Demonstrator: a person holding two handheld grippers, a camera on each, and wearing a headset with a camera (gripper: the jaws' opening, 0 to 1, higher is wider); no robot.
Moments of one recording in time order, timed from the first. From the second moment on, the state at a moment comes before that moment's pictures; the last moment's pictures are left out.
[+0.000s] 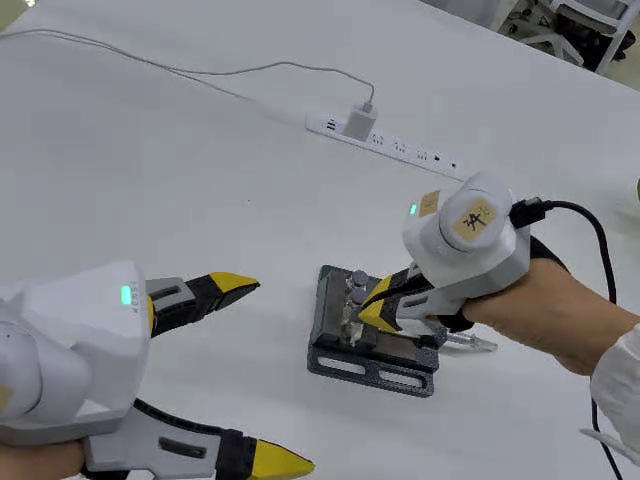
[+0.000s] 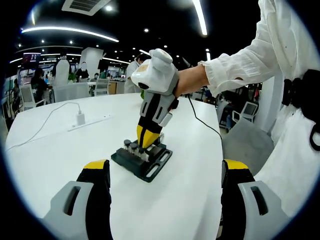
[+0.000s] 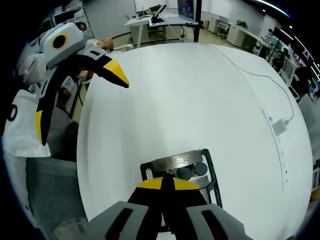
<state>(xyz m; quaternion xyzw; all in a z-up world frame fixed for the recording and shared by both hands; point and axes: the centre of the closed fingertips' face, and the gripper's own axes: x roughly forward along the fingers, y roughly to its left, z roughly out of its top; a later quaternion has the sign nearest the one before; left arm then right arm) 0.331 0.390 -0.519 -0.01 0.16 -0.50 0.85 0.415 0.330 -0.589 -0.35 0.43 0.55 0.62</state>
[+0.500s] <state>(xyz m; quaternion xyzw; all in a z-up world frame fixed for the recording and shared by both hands) 0.334 0.388 -0.518 -0.02 0.15 -0.51 0.85 0.417 0.331 -0.591 -0.38 0.43 0.55 0.60</state>
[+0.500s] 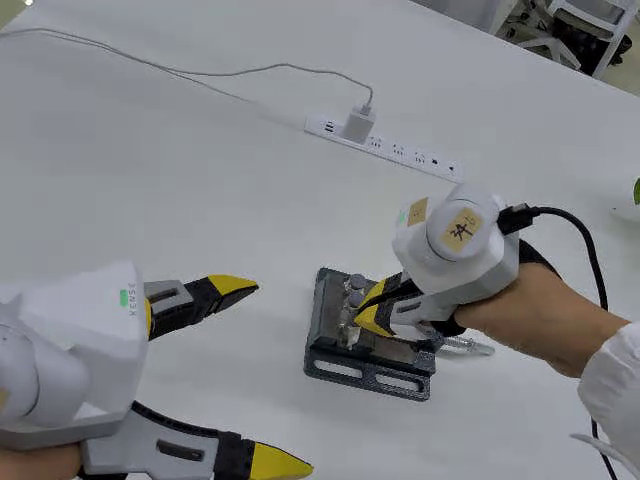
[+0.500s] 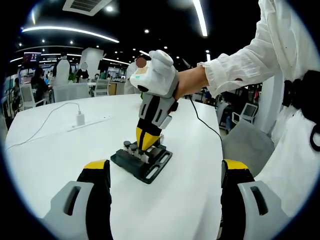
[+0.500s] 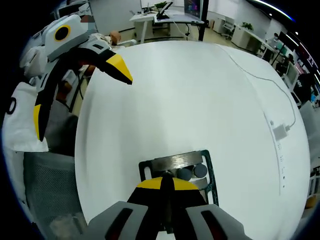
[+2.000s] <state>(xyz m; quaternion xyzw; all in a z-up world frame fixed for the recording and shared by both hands) 0.337 0.387 -0.514 -0.02 0.14 -0.50 0.85 0.415 0.336 -0.597 -0.45 0.46 0.54 0.54</state>
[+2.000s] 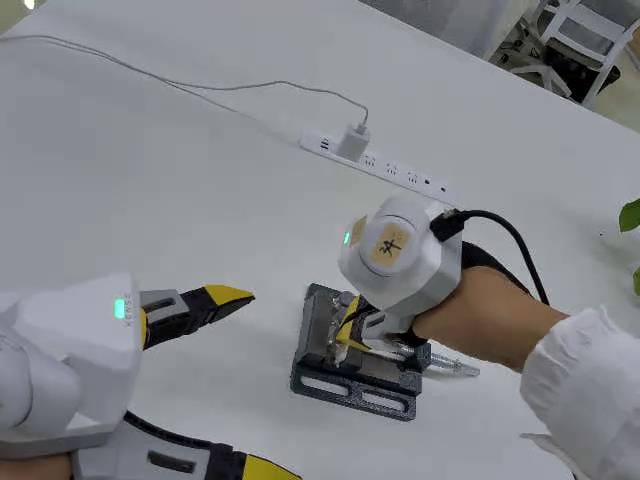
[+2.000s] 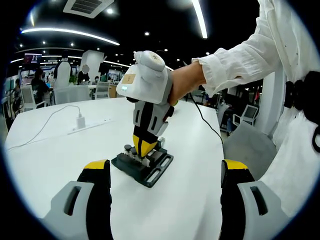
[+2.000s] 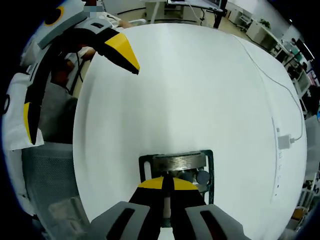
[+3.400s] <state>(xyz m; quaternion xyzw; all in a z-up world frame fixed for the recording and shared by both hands) 0.332 0.392 -0.508 0.04 0.16 -0.50 0.85 0.417 0.303 -0.554 -0.30 0.39 0.52 0.70</state>
